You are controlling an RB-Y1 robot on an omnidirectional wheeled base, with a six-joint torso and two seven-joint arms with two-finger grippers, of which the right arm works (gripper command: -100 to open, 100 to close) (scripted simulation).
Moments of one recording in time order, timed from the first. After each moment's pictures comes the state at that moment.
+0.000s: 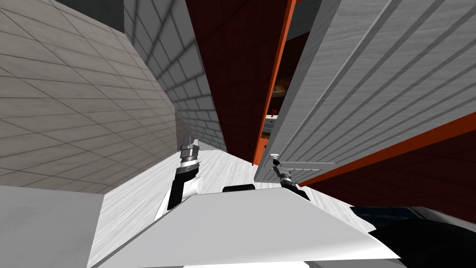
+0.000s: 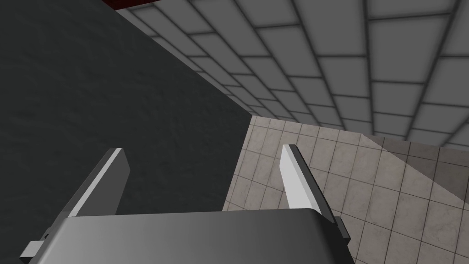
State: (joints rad) arm 0.61 -0.39 0.11 -1.74 -1.12 -0.46 -0.88
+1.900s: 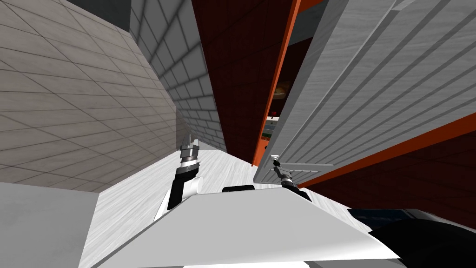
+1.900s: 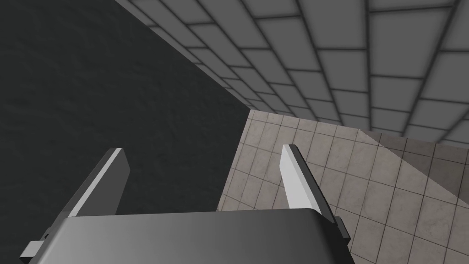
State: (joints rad) arm 0.62 -0.39 0.10 -1.75 -1.14 -0.45 -0.86
